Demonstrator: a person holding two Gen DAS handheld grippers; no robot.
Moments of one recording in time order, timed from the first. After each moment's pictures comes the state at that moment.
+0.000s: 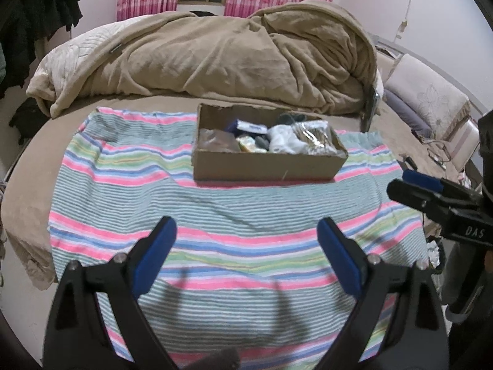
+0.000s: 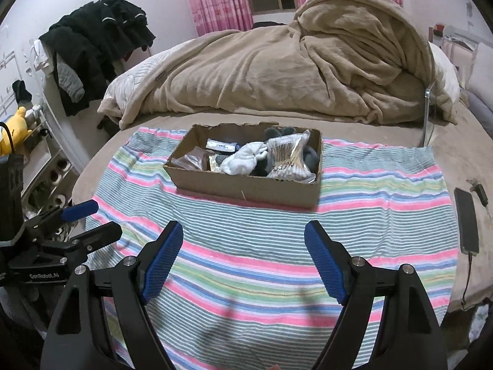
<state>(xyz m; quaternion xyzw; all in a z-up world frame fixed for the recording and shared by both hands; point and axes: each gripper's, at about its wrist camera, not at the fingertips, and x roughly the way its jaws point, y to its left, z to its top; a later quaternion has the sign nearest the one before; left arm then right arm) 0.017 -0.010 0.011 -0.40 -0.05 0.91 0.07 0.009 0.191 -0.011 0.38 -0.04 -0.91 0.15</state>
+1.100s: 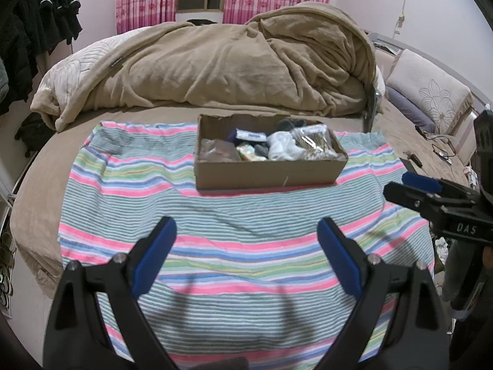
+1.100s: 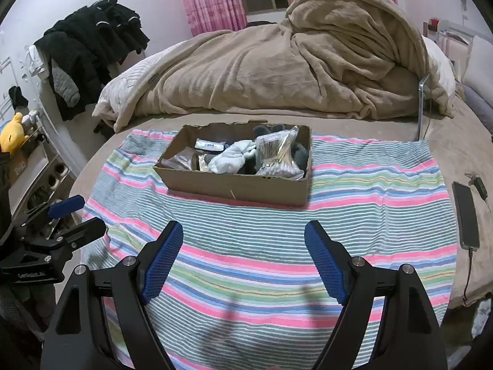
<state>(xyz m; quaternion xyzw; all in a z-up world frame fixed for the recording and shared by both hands) 0.018 -0.004 0.020 -0.38 -0.03 0.92 0.07 0.006 0.204 -0.015 0.38 -0.05 -0.91 0.14</state>
